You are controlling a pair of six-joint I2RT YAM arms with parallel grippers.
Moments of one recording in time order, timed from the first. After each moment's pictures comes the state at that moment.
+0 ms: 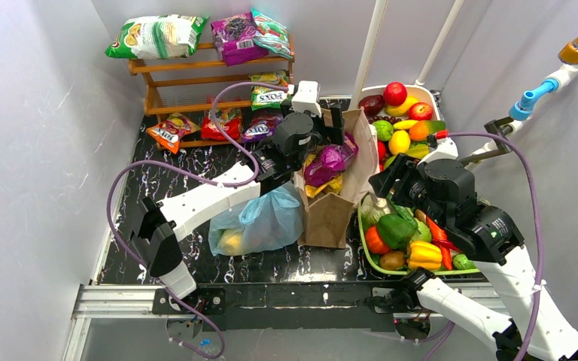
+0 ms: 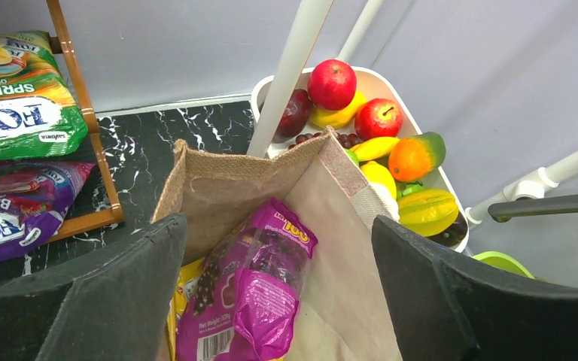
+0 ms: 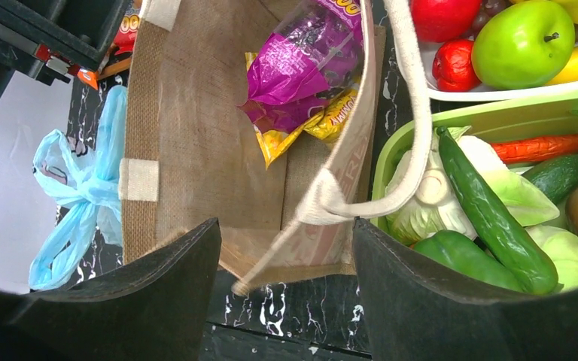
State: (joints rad) left arm -0.93 1.65 1.50 0.04 -0.48 -0.31; right arm 0.64 0.75 1.21 -0.93 0.25 0.67
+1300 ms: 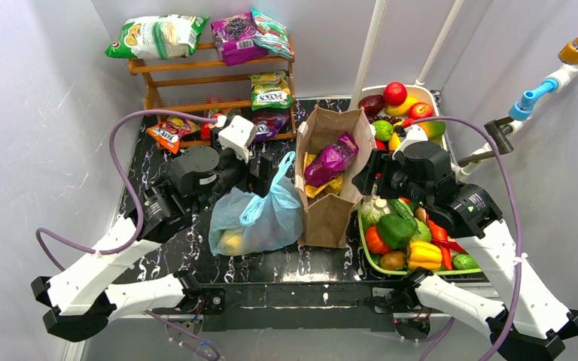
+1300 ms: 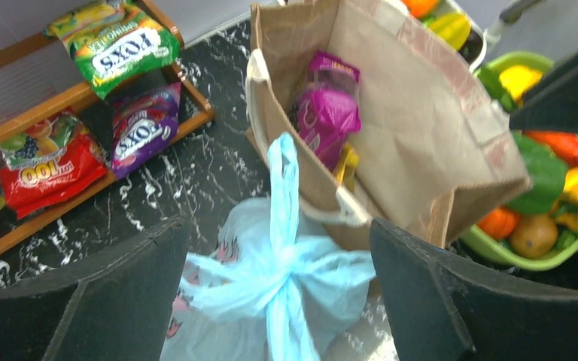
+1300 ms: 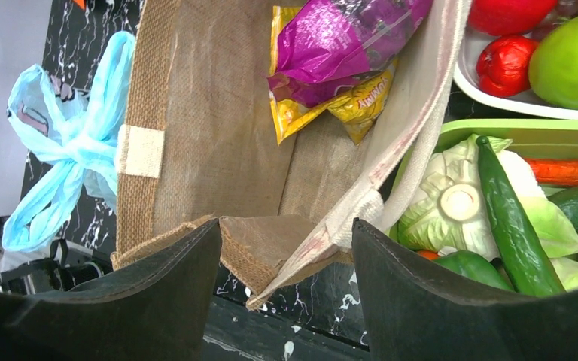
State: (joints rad) left arm -0.93 1.00 1.32 -0.57 -0.31 -0.09; right arm 0.64 0.89 1.26 -0.92 0.11 0.55
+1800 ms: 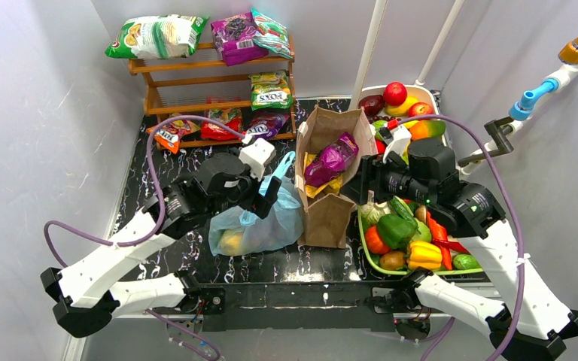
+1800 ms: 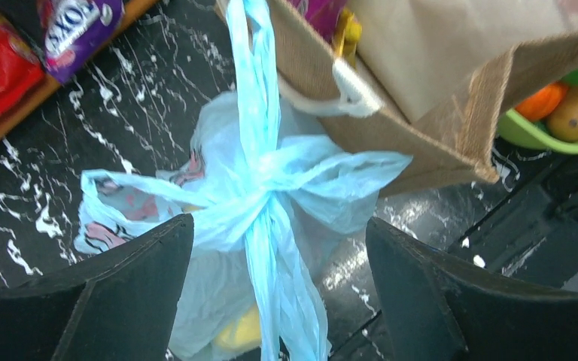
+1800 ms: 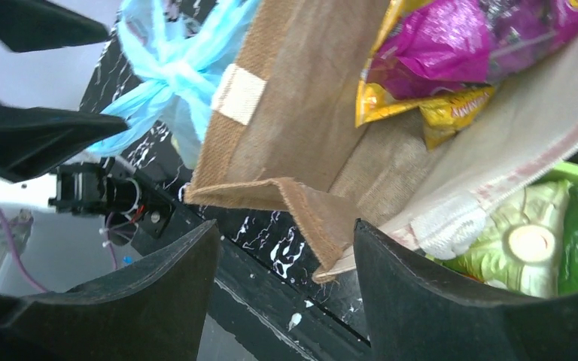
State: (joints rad) left arm -0.93 1.03 1.26 -0.79 -0.21 -0.10; right arm 0.64 0.90 1.28 -0.89 -0.17 0.41
